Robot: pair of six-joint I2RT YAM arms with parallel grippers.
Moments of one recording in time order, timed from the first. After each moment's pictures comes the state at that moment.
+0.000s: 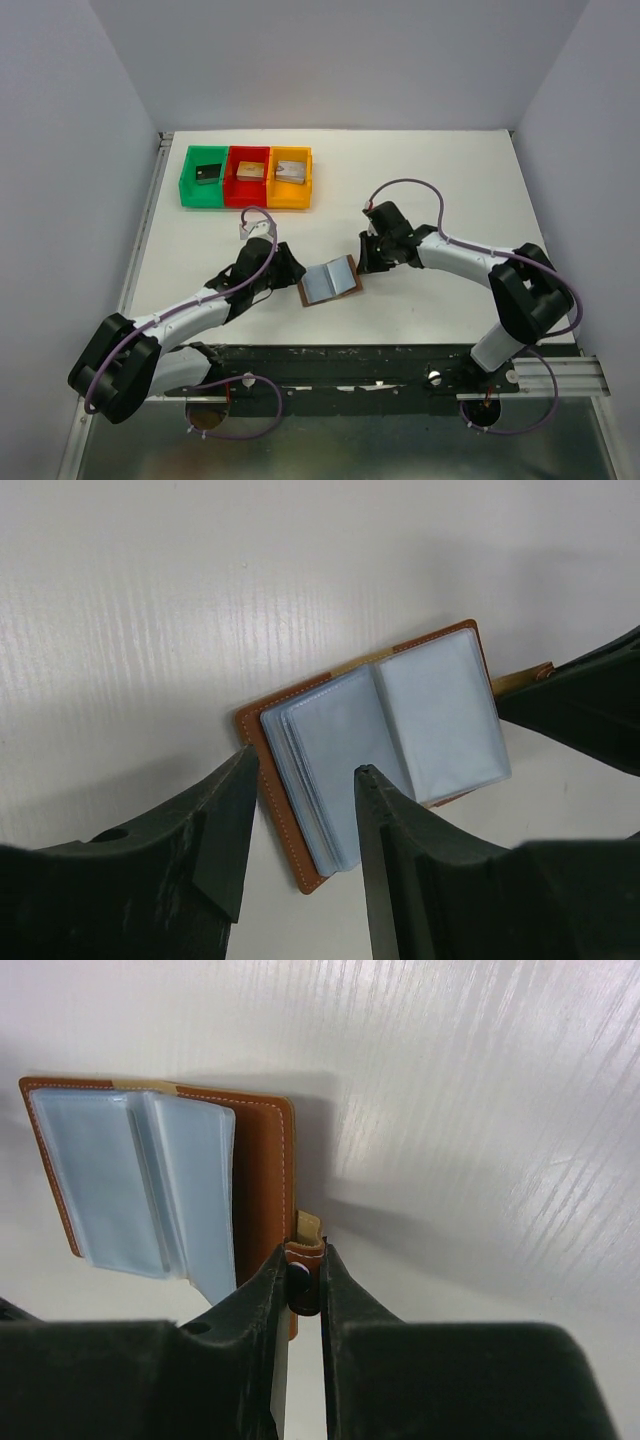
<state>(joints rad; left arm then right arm) -0.60 1.15 0.42 0.12 -0.02 -0.74 0.64 1.64 0.95 -0.31 -0.11 0.46</state>
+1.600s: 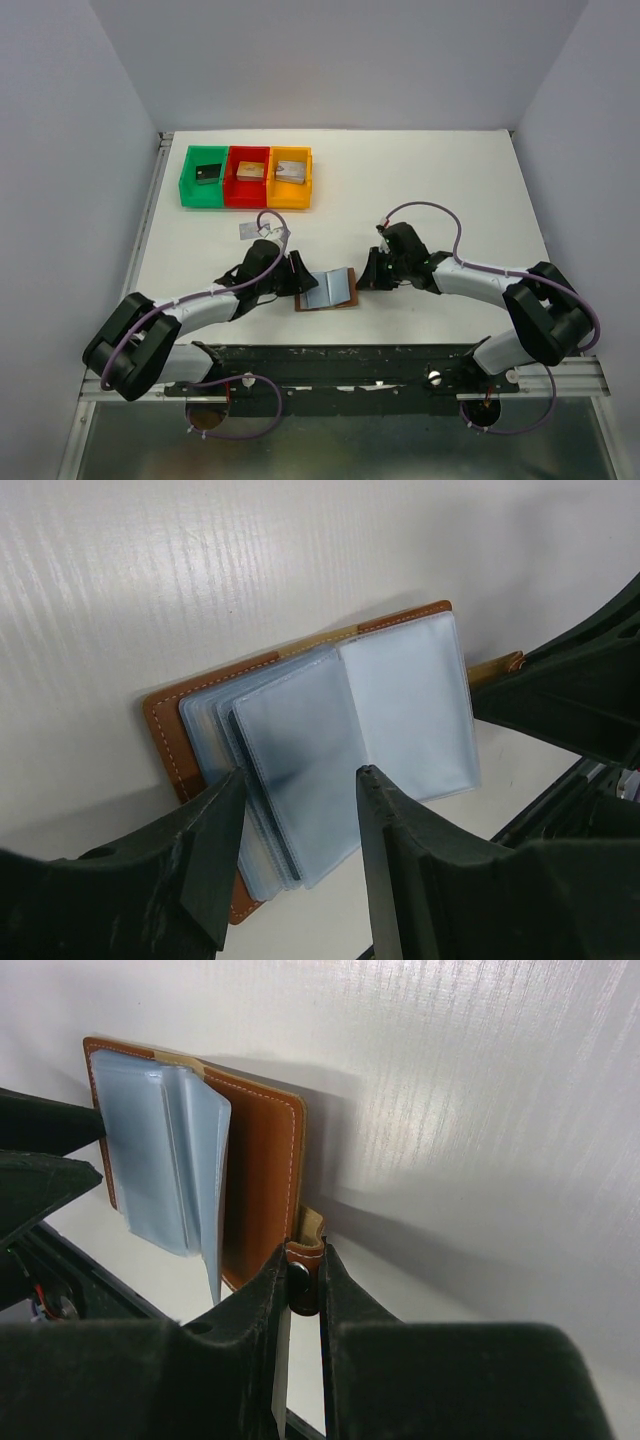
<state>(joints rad) -0.60 1.28 0.39 0.25 0.21 -0.76 0.64 1.48 0.65 -0.05 -0.26 0.66</state>
